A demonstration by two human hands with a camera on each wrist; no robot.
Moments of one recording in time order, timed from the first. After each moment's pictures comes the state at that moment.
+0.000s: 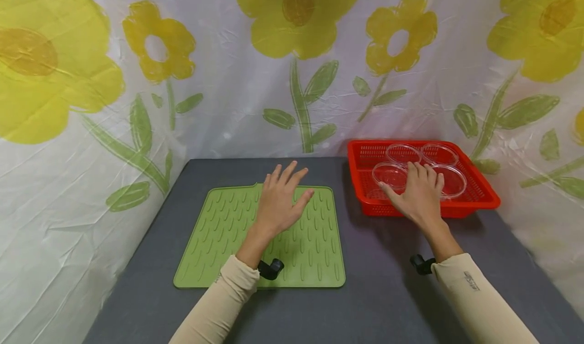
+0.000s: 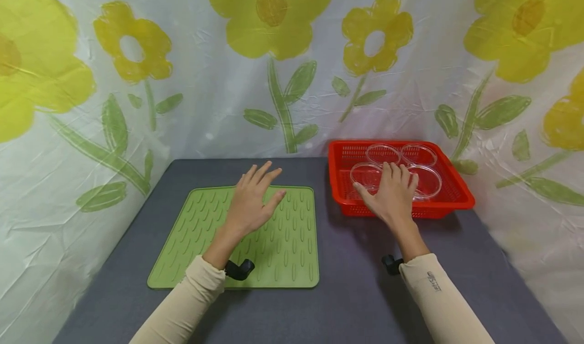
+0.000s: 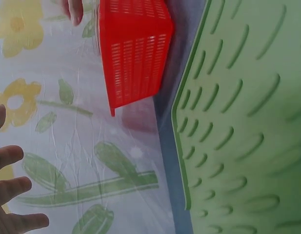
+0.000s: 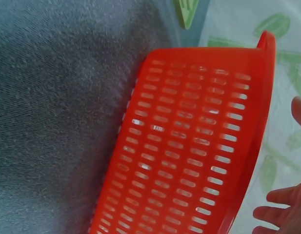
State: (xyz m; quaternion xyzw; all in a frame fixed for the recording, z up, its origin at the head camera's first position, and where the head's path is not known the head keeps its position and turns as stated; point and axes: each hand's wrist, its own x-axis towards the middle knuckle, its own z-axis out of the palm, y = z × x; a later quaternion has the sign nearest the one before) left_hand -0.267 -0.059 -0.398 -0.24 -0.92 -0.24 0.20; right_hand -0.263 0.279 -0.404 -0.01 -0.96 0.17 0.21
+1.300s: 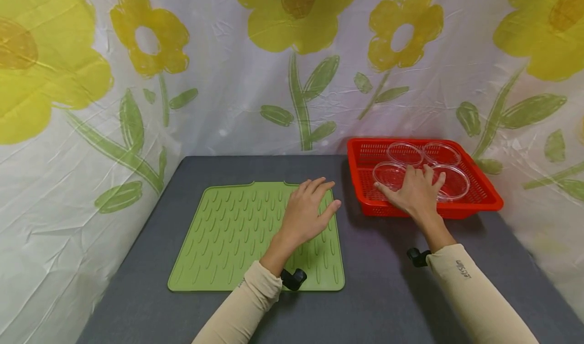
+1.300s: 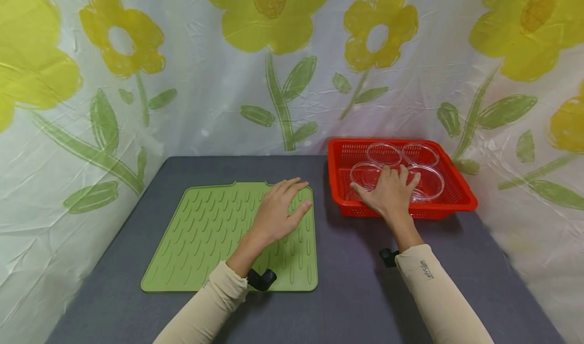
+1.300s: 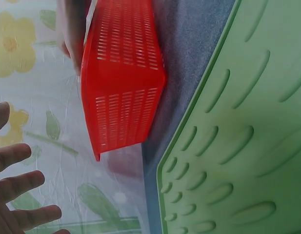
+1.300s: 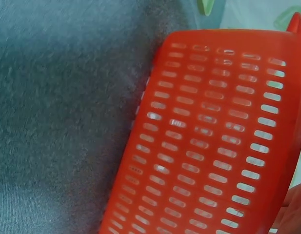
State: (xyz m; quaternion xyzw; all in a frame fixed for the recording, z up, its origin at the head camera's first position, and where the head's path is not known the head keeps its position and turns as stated) left_hand -0.263 -0.006 -0.418 -0.28 -0.90 -0.29 0.13; right_hand -0.292 0.283 -0.413 -0.07 -0.98 0.14 0.13
